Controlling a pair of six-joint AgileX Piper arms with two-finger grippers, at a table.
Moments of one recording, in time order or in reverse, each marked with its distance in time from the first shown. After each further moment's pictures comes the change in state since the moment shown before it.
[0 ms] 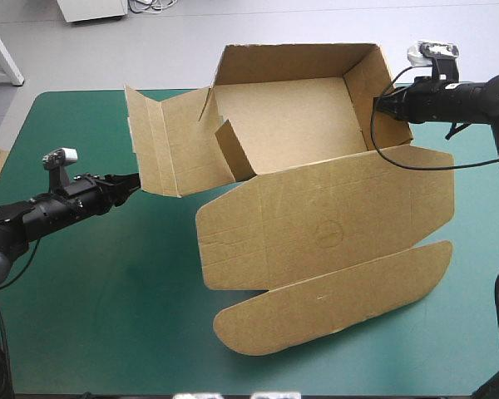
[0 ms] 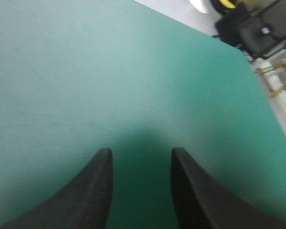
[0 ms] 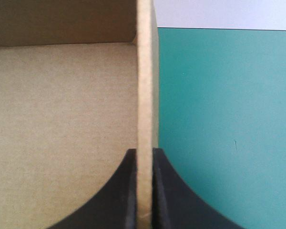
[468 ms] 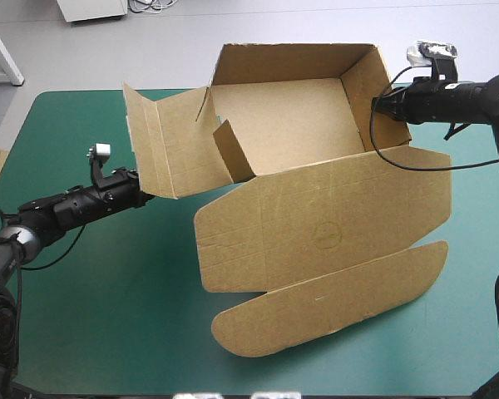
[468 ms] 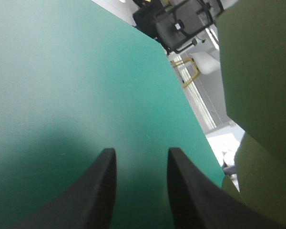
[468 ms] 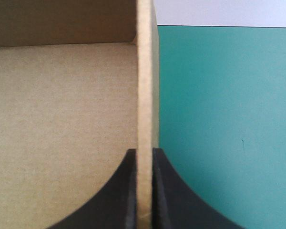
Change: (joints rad) left arm -0.155 0.171 -0.033 -0.233 0.171 0.098; right arm 0.000 -0.002 -0.001 0.017 0.017 -0.003
